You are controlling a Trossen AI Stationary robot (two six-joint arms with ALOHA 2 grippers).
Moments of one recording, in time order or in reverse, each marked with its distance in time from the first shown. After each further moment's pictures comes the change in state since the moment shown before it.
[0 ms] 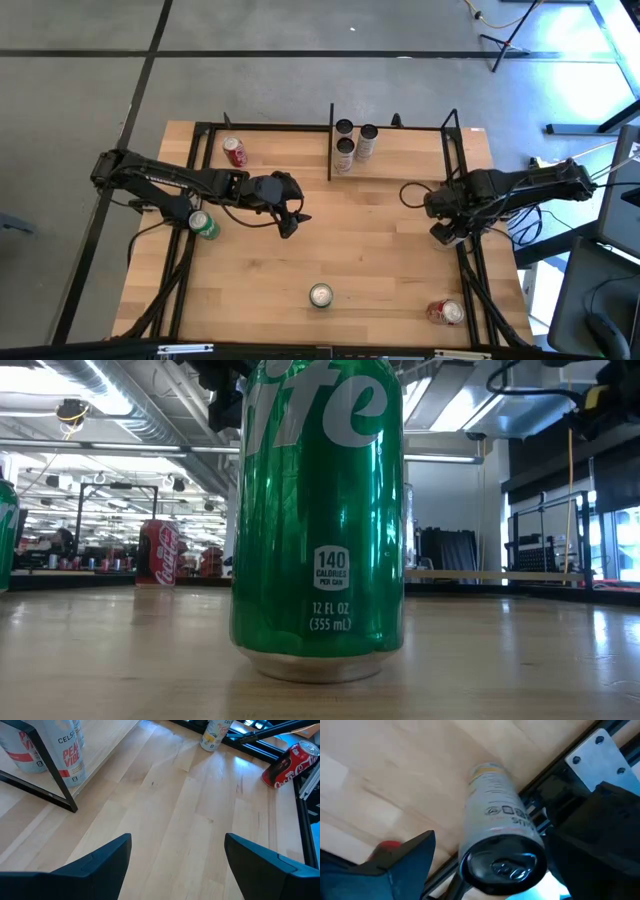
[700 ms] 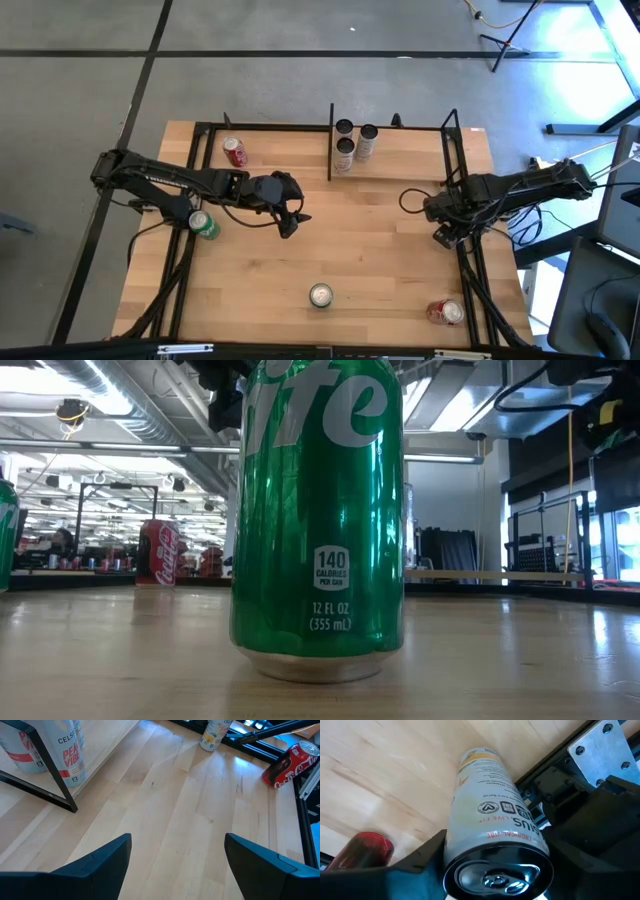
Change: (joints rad) left arm 0.000 0.000 0.000 0.000 0.000 0.000; right arm 0.025 0.000 -0.075 0.012 -0.027 -0.052
